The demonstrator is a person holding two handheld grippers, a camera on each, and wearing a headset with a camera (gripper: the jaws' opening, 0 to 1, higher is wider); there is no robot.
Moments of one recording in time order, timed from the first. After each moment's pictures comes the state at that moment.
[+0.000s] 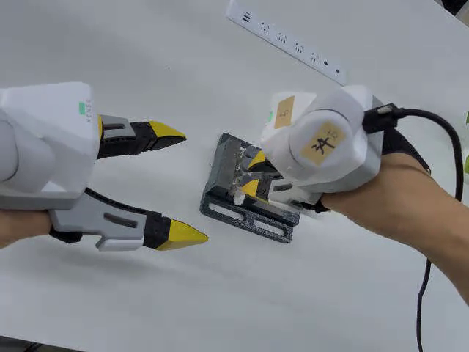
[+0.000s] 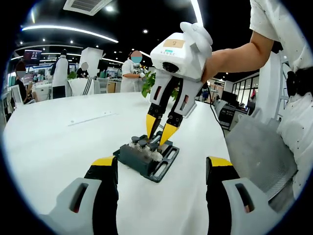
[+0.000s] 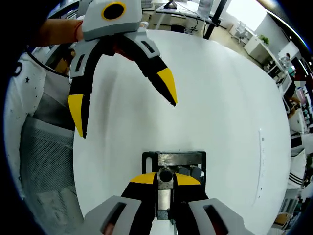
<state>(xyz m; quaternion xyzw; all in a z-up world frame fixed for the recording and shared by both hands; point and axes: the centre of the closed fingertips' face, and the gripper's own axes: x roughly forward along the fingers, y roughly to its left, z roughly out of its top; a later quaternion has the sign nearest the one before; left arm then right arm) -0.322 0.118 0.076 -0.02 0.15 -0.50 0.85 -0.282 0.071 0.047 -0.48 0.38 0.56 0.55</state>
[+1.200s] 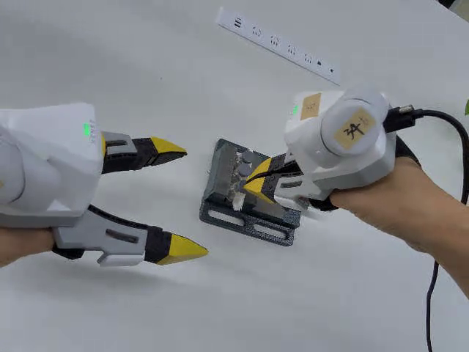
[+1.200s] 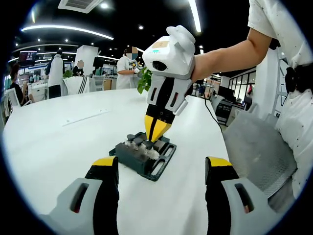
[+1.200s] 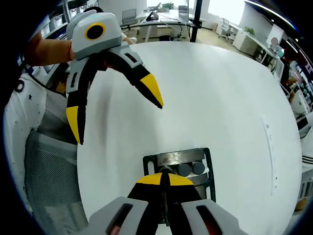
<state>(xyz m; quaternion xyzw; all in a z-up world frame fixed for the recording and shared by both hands) -0.323 0.112 0.073 -0.01 0.16 -0.51 0.84 -0.279 0.067 0.035 -0.40 0.40 0.58 0.59</state>
